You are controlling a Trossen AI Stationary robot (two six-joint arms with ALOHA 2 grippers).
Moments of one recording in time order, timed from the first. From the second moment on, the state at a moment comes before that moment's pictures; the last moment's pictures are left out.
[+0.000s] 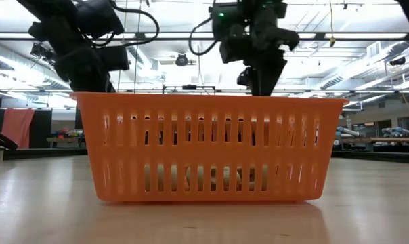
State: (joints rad) left arm 0.12 1.08 0.58 -0.44 -0.03 -0.14; right arm -0.17 1.86 1.58 -1.19 -0.19 -0.28
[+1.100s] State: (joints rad) left arm 0.12 1.45 0.58 -0.28 -0.01 -0.08; right arm -0.09 1.65 1.30 -0.81 -0.12 -0.02
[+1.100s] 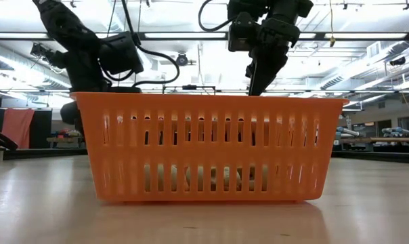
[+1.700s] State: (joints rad) left arm 0.12 1.47 0.58 -0.17 0.02 -0.12; right arm -0.09 1.66 1.30 -0.80 -0.10 0.00
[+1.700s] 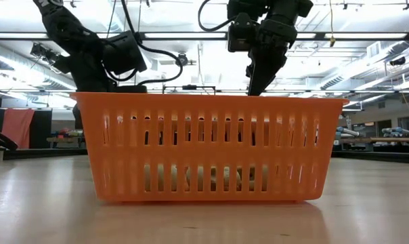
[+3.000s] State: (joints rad) left arm 0.12 1.46 0.58 -0.06 0.19 -0.20; right arm -0.09 1.66 1.30 -0.79 -0.08 0.02
